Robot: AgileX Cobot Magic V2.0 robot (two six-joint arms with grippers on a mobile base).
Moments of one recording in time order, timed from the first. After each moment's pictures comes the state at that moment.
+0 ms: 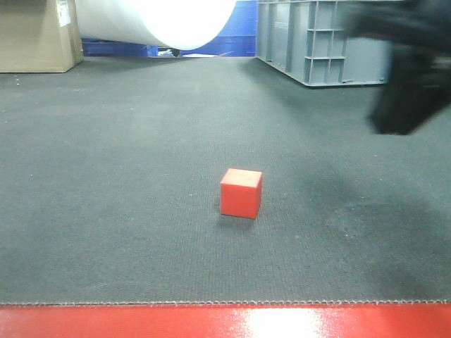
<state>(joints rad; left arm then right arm) 0.01 -0.01 0.03 -0.05 0.02 0.01 0.35 1.28 -0.92 0.15 0.71 0.15</state>
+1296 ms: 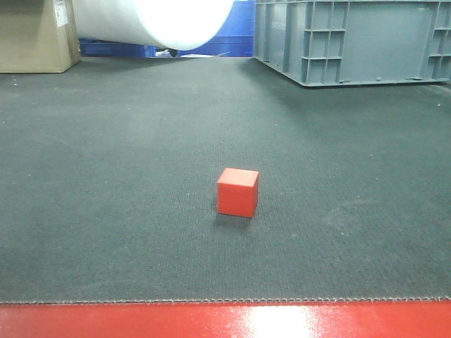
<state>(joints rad) 0.01 -0.01 0.03 -0.05 0.02 0.01 0.04 0.20 -0.18 0.16 0.06 -0.04</state>
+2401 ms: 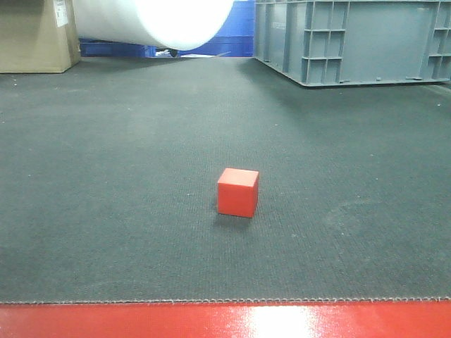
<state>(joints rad) 0.01 -0.01 0.03 -0.05 0.02 0.01 0.03 -0.01 0.03 0.07 0.00 -0.04</state>
